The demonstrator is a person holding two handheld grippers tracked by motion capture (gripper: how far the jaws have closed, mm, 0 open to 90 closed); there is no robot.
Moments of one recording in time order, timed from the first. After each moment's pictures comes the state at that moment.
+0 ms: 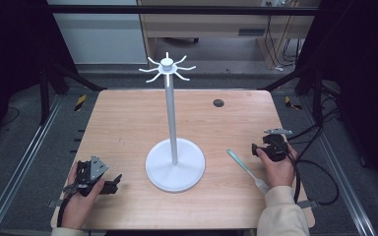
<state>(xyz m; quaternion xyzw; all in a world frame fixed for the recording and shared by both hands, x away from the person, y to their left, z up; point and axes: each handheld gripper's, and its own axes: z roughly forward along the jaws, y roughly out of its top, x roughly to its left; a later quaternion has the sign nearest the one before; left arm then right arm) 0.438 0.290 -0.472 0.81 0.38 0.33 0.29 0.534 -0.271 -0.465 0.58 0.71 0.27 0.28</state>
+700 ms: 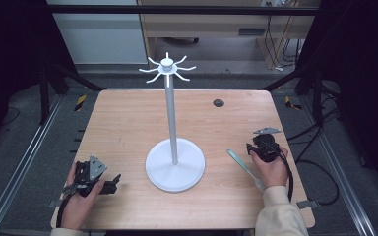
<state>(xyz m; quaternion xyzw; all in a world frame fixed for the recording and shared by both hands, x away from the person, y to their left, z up) 0.437 0.291 -0.473 0.81 0.39 0.33 0.29 0.531 -0.241 -0.457 0.53 0.76 0.28 0.26</state>
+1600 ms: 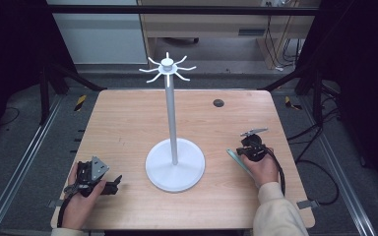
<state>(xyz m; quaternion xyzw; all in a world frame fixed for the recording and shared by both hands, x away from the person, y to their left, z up) 0.438 0.288 -0.474 0.82 0.38 0.33 0.28 0.549 -0.221 -0.482 0.51 0.80 0.28 0.15</state>
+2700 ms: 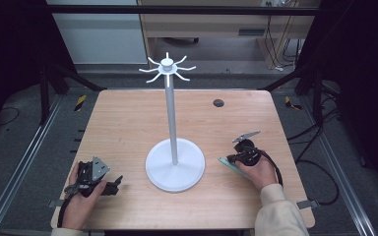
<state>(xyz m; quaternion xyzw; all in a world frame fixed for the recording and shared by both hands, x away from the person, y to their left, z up) 0.437 0.287 -0.474 0.82 0.38 0.32 0.28 0.535 -0.201 -0.483 0.44 0.84 0.30 0.08</state>
